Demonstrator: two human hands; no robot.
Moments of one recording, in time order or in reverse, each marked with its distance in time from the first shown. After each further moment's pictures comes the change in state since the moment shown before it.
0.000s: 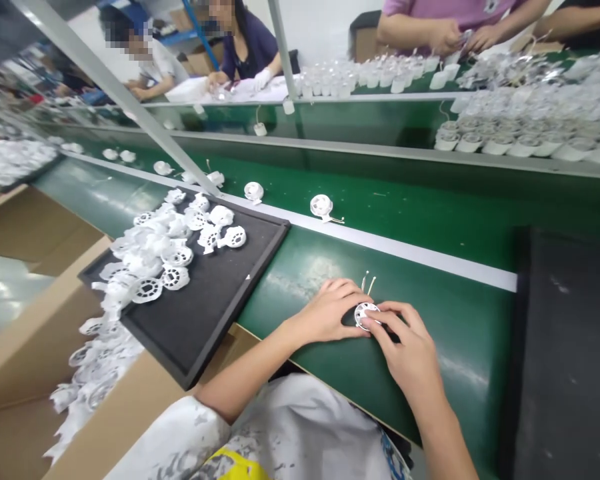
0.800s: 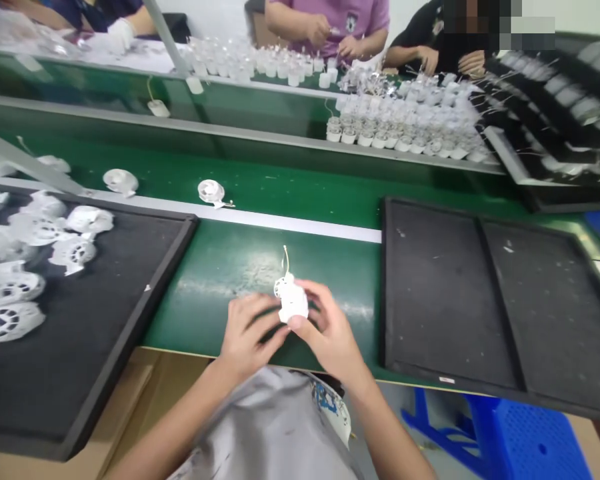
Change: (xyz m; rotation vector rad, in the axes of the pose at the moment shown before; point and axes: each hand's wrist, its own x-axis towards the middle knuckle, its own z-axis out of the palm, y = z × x) left_hand -0.038 0.052 0.033 0.017 0.572 0.116; right_hand -0.019 -0.058 -0.039 0.639 -0.095 0.249
